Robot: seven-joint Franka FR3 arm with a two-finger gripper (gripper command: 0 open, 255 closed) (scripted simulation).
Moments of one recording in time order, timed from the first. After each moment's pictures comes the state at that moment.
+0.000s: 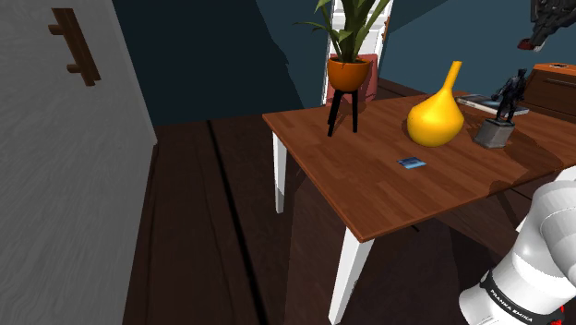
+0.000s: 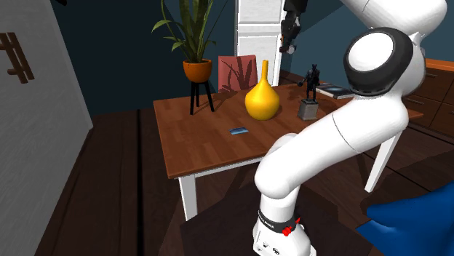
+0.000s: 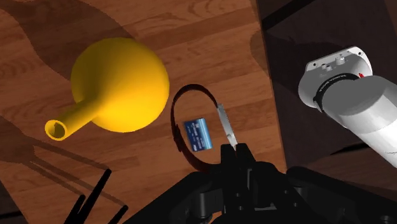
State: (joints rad) arm 0.34 -0.75 -0.59 -1.64 -0.39 1.14 -1.37
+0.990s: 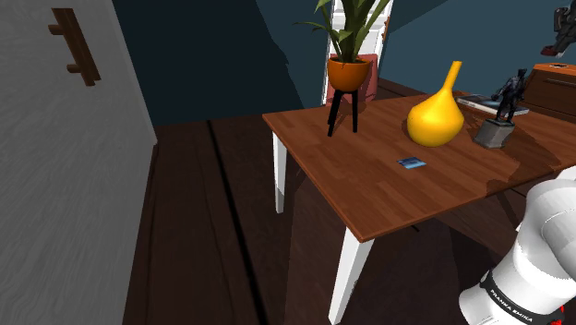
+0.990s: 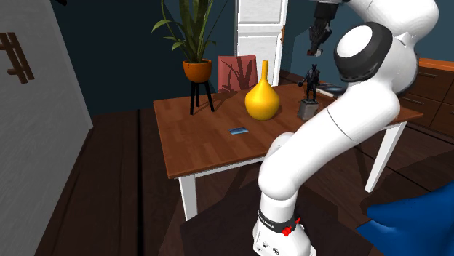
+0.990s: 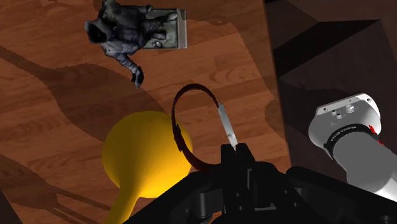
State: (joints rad) arm 0.46 -0.67 -0.93 -1.43 -0.51 1.16 -1.67
